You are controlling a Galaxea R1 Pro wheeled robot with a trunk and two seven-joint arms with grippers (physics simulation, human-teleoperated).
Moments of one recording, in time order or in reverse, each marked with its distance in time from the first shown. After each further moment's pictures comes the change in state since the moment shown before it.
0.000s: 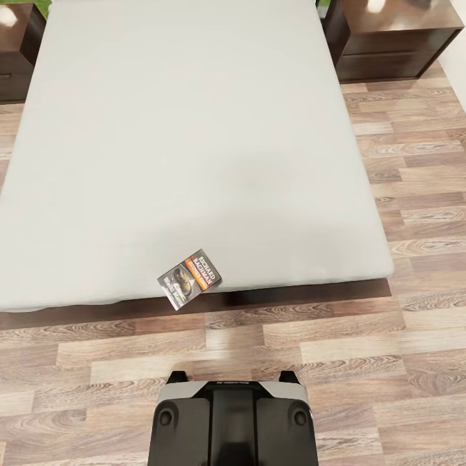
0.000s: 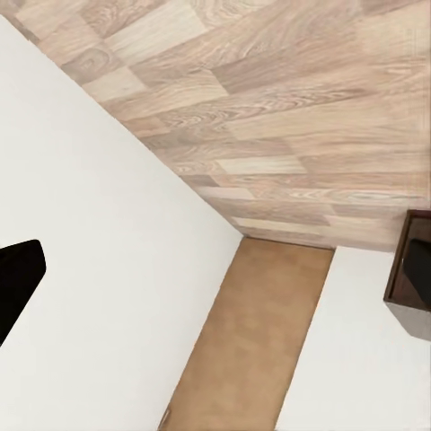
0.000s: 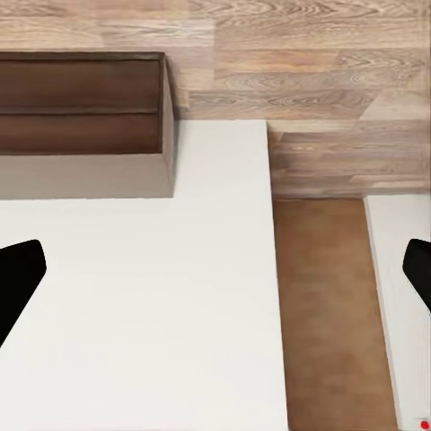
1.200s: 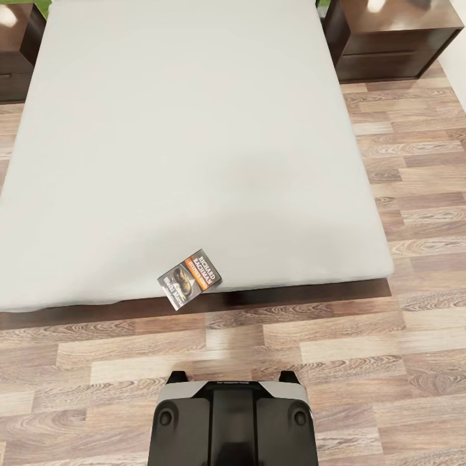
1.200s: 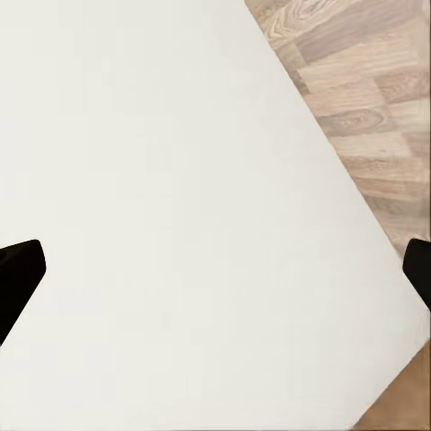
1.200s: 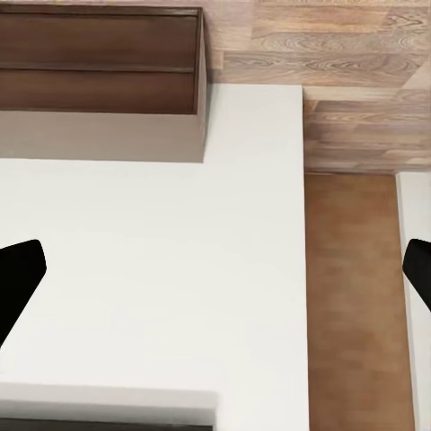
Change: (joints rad) left arm -0.214 0.426 0.002 -0.001 0.002 0.029 0.020; right arm 0.004 0.034 0.017 0.069 0.013 0.004 0.014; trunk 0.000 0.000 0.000
